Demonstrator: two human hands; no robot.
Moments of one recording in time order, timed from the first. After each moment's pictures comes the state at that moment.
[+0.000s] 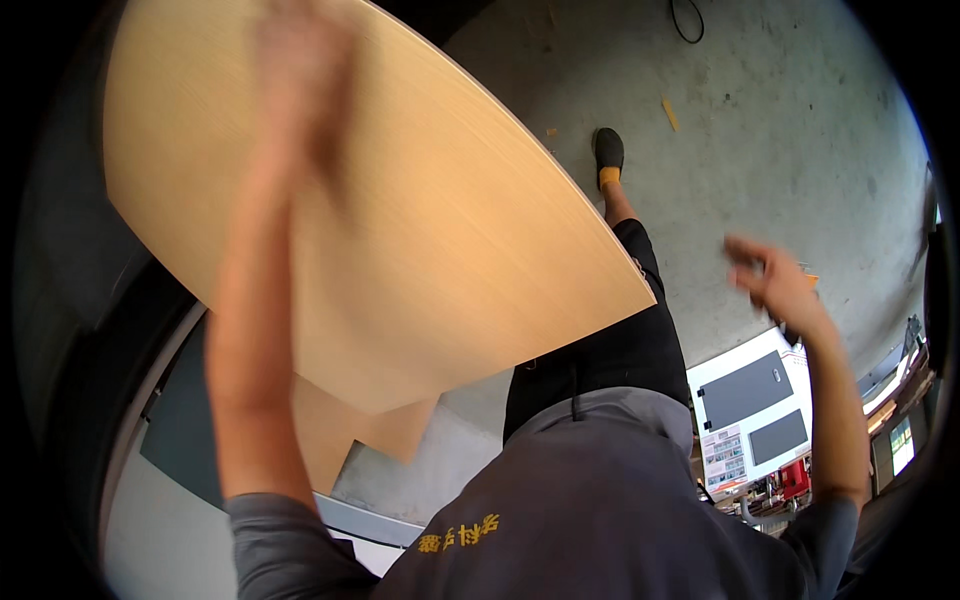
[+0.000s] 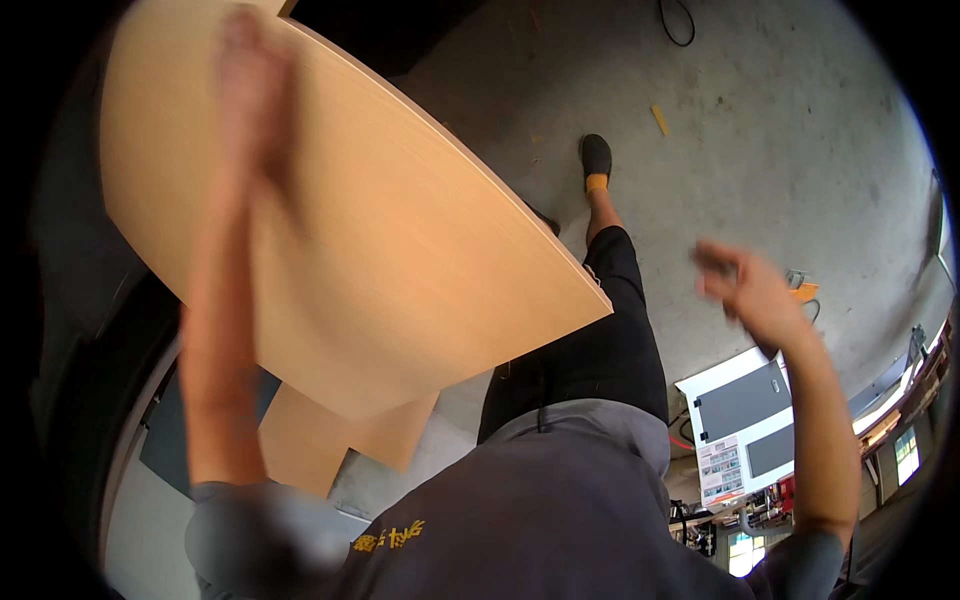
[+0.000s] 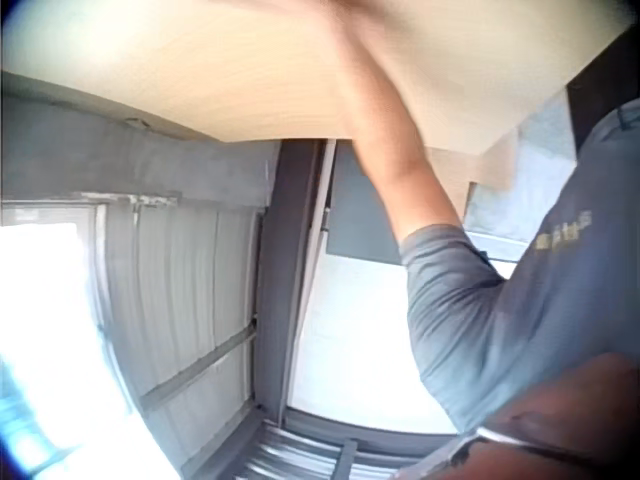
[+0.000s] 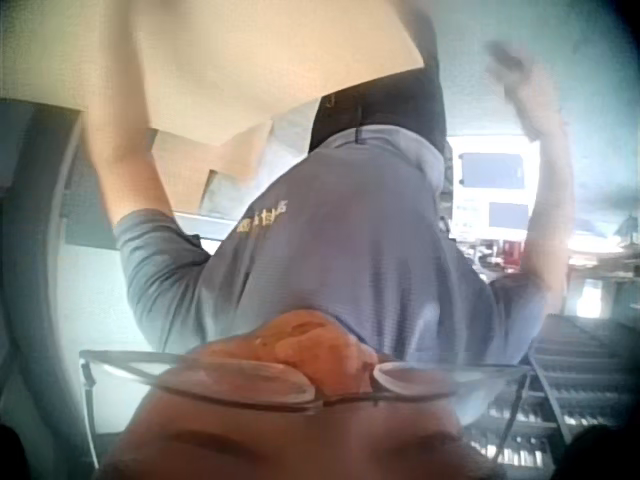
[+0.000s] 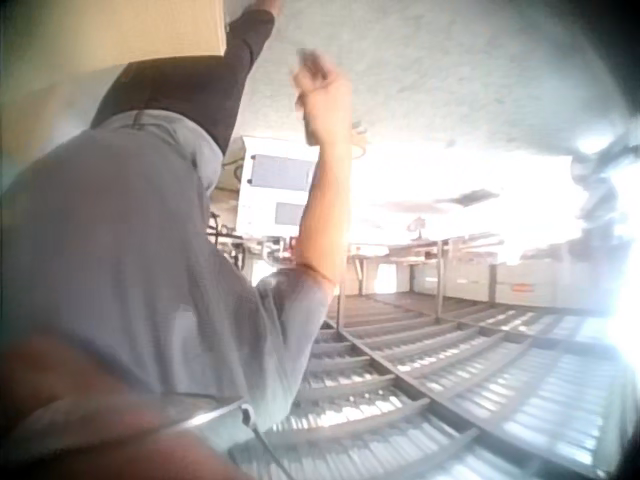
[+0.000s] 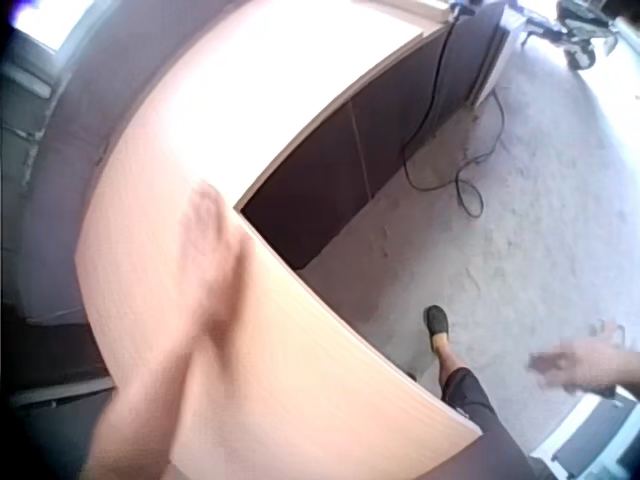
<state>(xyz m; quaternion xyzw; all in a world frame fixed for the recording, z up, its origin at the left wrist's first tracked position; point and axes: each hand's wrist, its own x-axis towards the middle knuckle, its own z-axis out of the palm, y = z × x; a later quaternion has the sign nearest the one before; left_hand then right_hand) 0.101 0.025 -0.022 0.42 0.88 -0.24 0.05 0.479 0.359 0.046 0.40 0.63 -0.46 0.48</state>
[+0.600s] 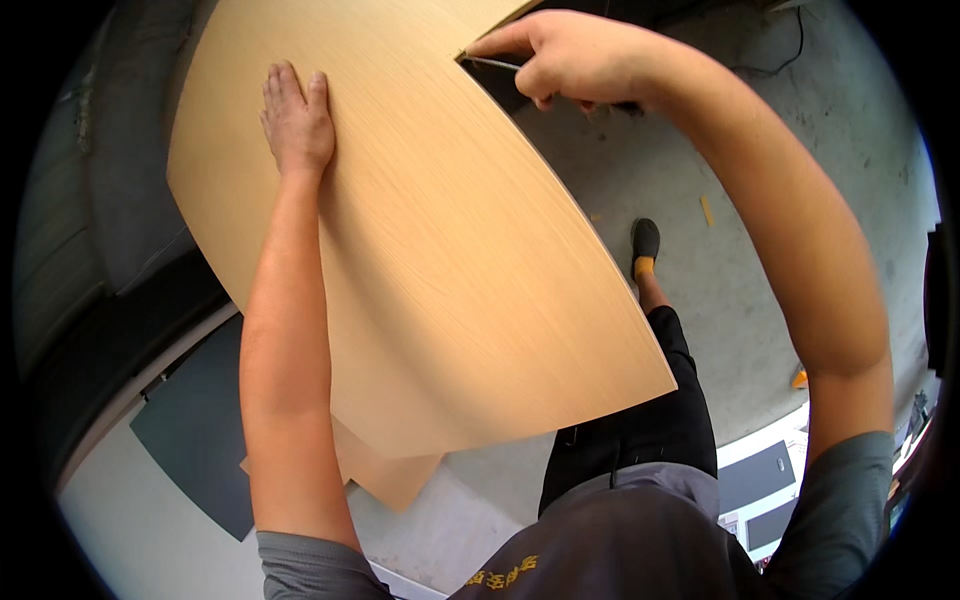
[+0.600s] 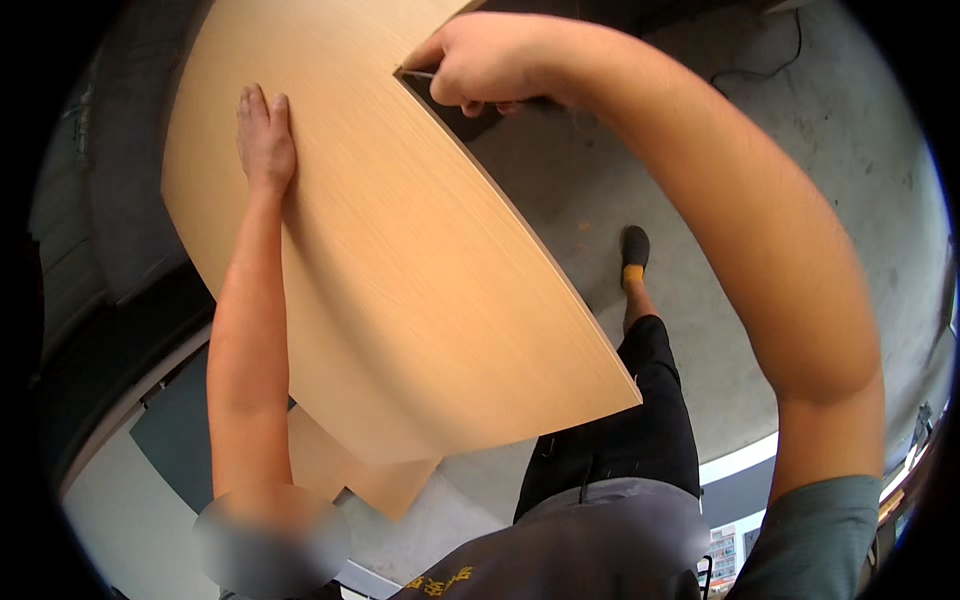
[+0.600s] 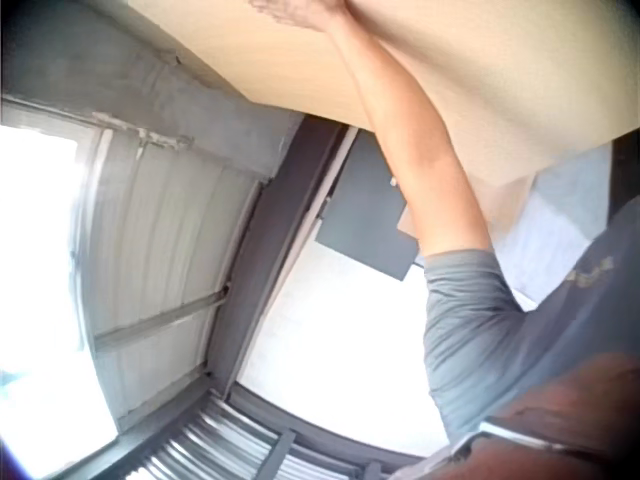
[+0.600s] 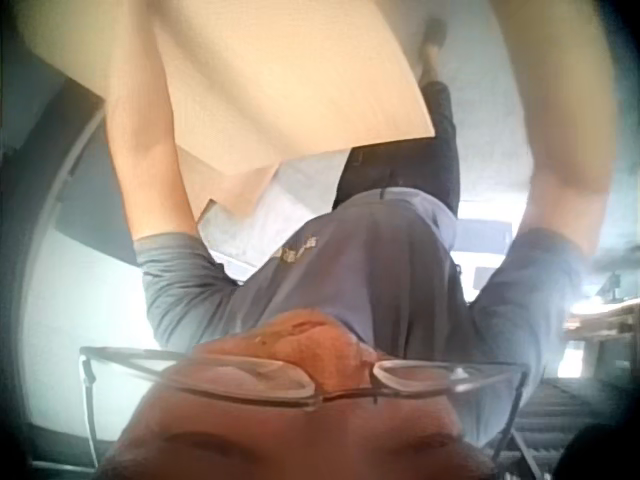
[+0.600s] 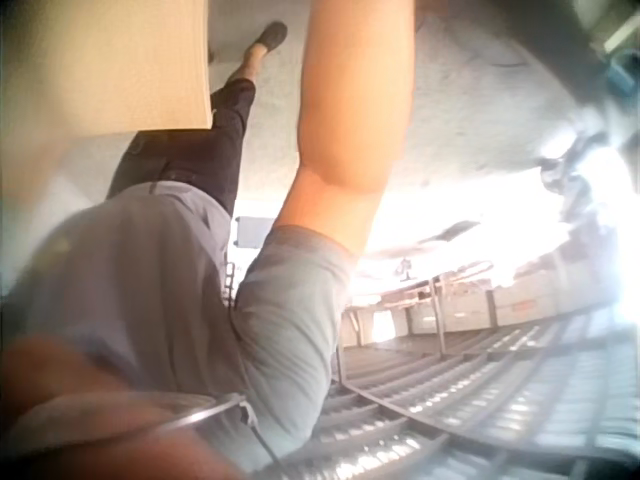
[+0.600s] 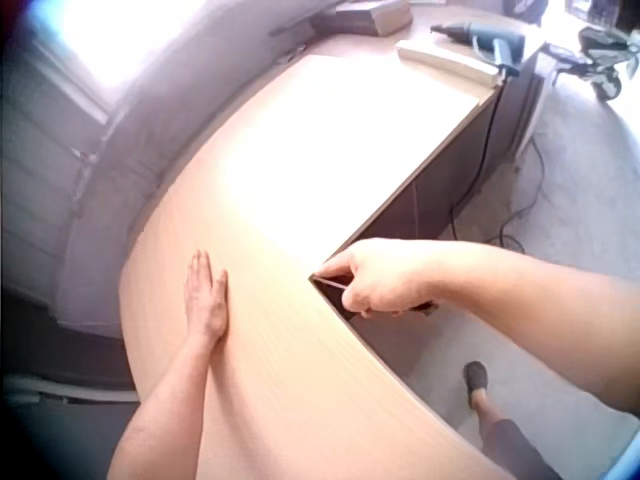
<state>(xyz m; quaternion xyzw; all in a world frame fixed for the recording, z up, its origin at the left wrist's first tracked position) -0.007 -0.130 -0.031 0.17 0.98 0.08 -0.09 0.139 0.222 0.043 -0.02 0.80 -0.54 0.26</state>
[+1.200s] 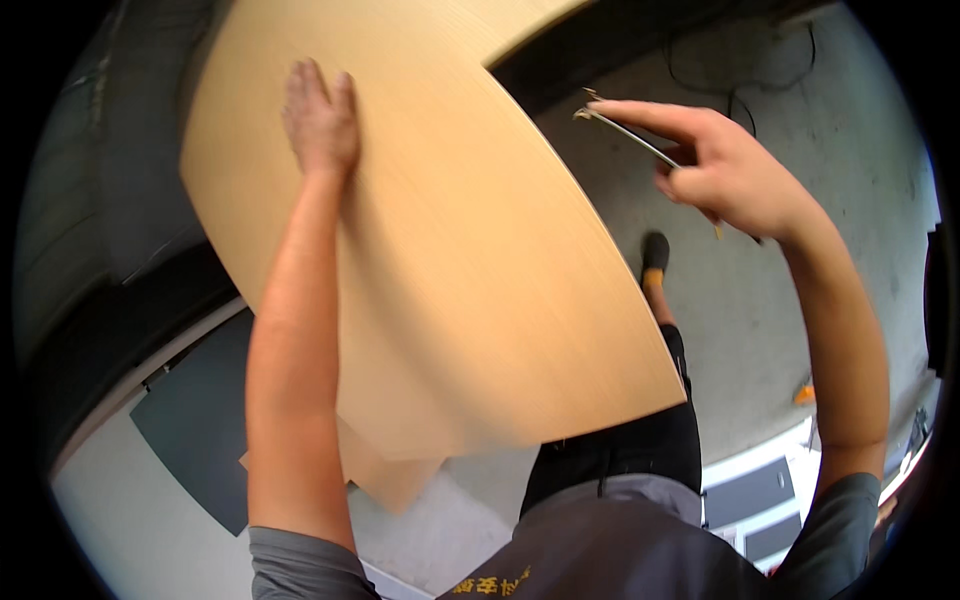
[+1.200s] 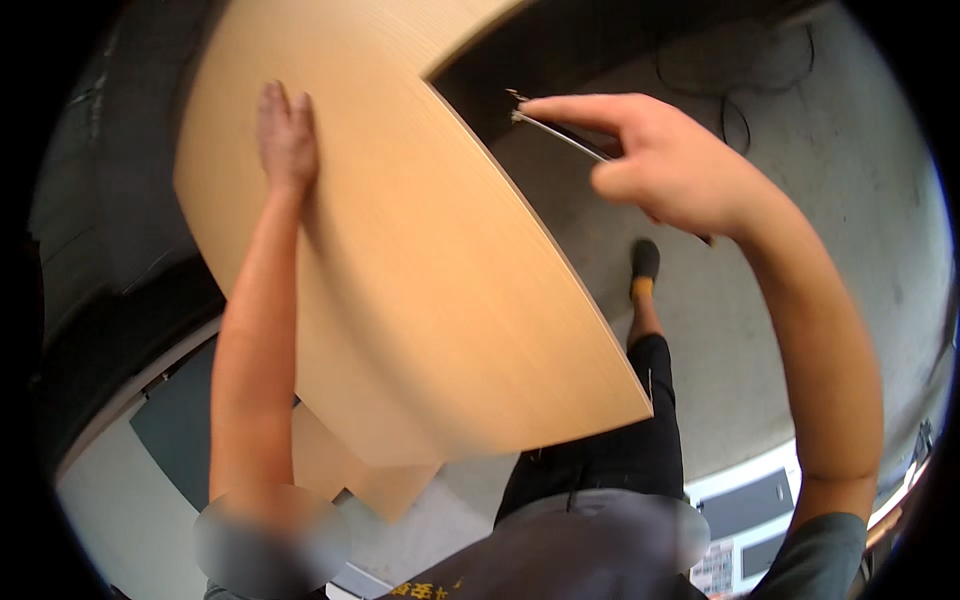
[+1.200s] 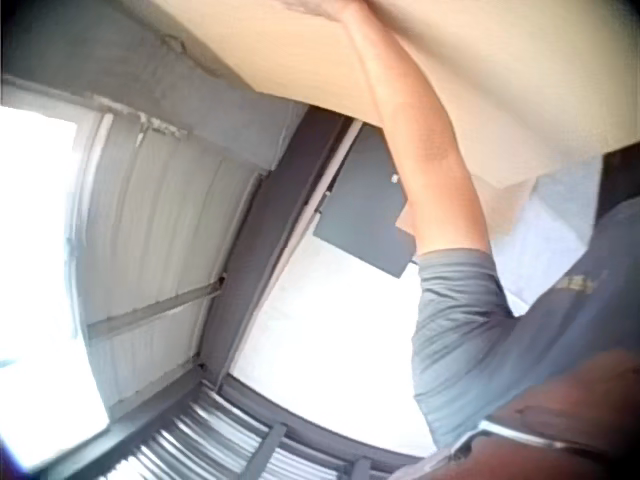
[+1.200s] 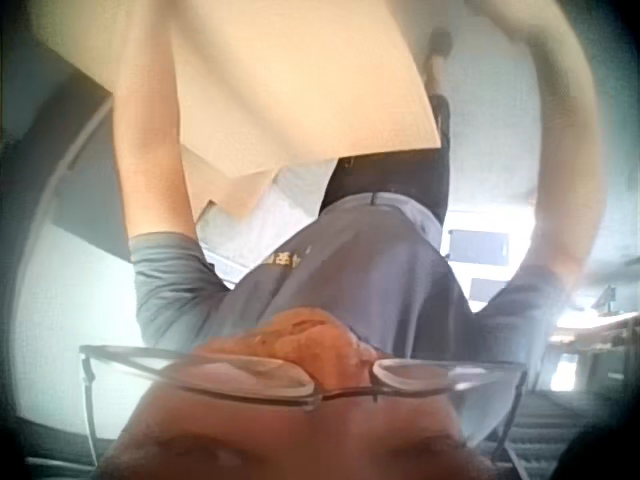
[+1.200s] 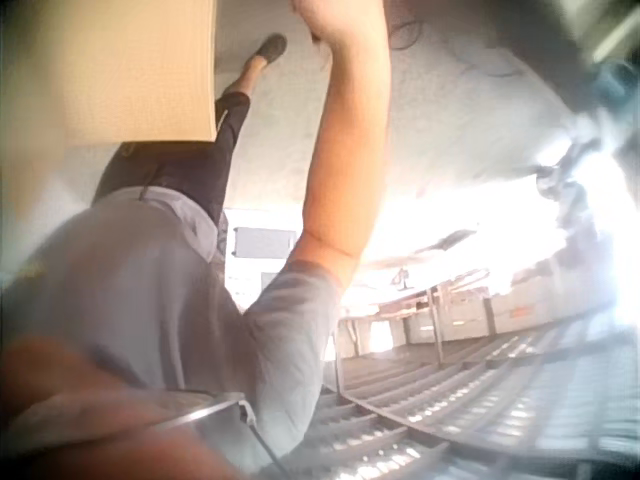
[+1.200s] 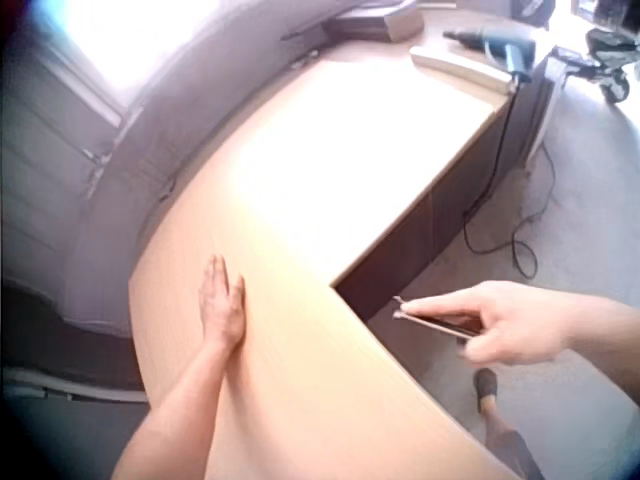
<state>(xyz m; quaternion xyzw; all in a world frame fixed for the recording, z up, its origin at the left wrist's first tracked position) -0.010 -0.130 -0.027 0.16 0.98 0.06 -0.12 0.218 0.274 0.071 0.02 0.74 -0.60 0.29</state>
